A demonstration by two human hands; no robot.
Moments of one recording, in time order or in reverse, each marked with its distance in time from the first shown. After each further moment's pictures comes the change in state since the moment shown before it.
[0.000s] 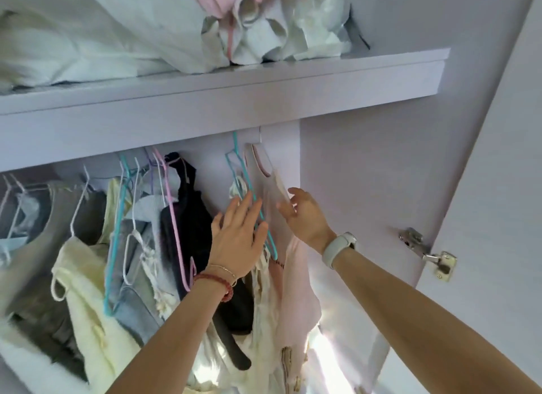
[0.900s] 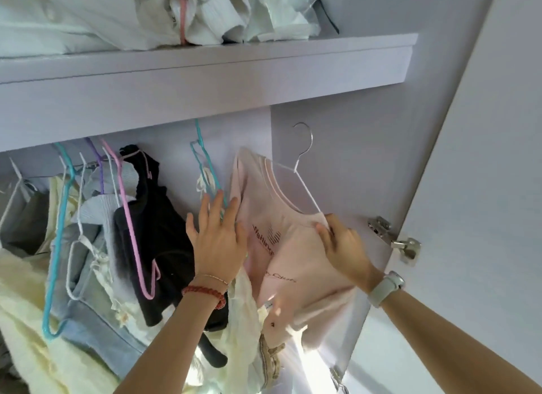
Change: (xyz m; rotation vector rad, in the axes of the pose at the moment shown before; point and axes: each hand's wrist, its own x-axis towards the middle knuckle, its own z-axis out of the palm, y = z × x) left_hand 0.001 0.030 0.016 -0.061 0.180 -0.071; right_hand -0.068 0.083 -0.061 -0.305 0.189 -0.105
